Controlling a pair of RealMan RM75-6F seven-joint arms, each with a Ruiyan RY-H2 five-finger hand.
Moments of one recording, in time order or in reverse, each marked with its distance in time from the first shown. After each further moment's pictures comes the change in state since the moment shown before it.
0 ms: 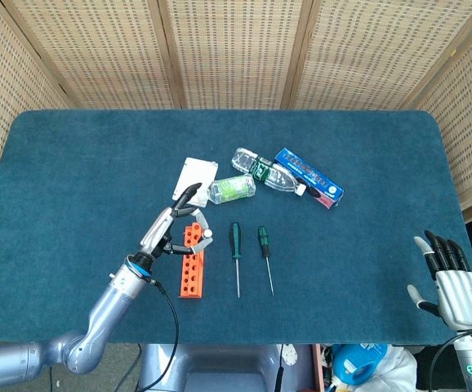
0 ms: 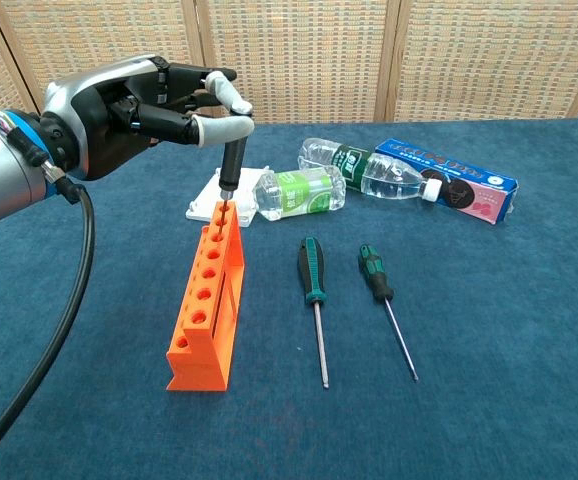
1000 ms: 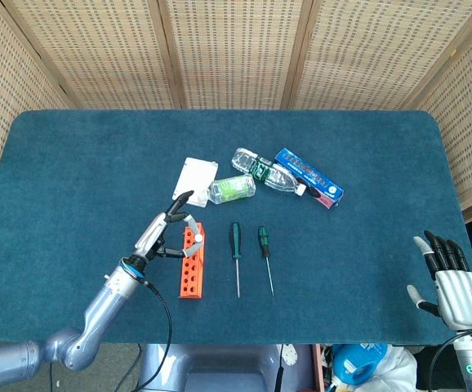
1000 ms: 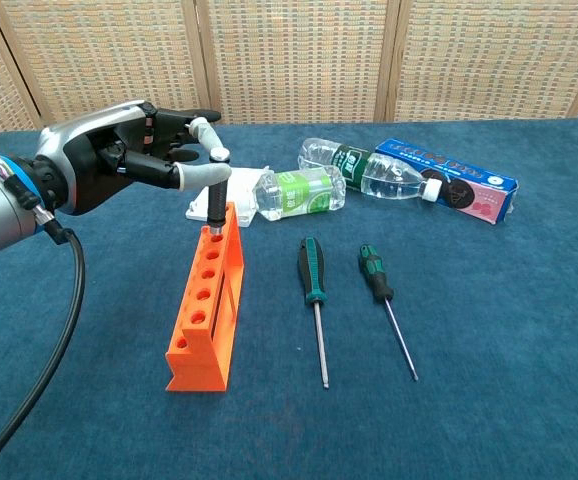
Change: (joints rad) left arm 0.013 -0.009 0.060 0.123 0.063 -0.027 -0.094; right arm 0.001 0.000 0.000 -0.001 0.002 -0.002 0.000
